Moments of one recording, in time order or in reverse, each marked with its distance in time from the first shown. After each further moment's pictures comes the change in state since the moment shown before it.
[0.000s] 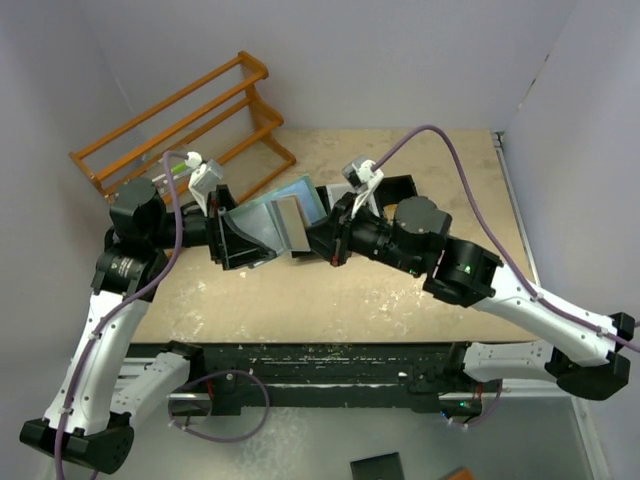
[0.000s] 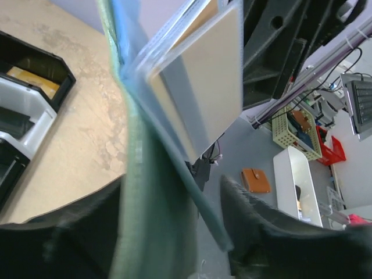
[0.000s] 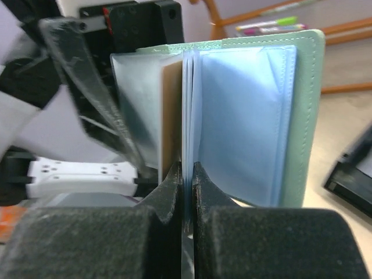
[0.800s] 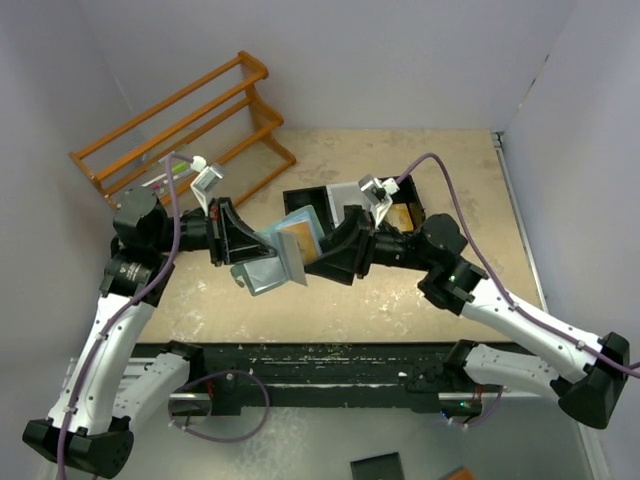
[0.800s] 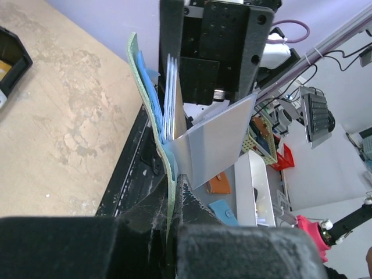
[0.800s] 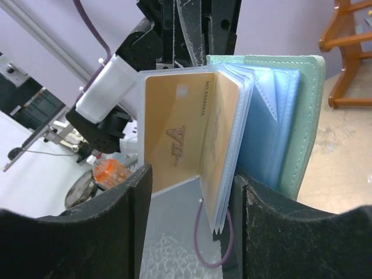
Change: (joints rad) left arm 0.000 -0.031 -0.119 0.175 0.057 -0.267; right arm -0.190 -0.112 -0.417 0.546 -0.528 0.272
